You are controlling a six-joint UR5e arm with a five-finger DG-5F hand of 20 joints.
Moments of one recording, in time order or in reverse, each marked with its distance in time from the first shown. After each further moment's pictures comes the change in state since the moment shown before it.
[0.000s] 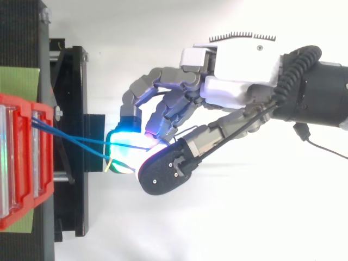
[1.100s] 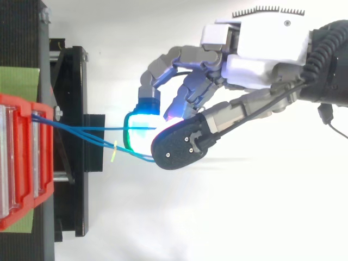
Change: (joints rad) arm -0.026 0.048 0.004 -0.096 -0.018 -0.064
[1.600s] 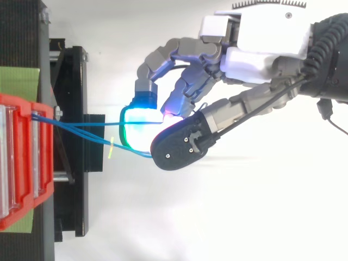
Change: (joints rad) arm -0.005 0.000 0.005 0.014 0.001 -0.017
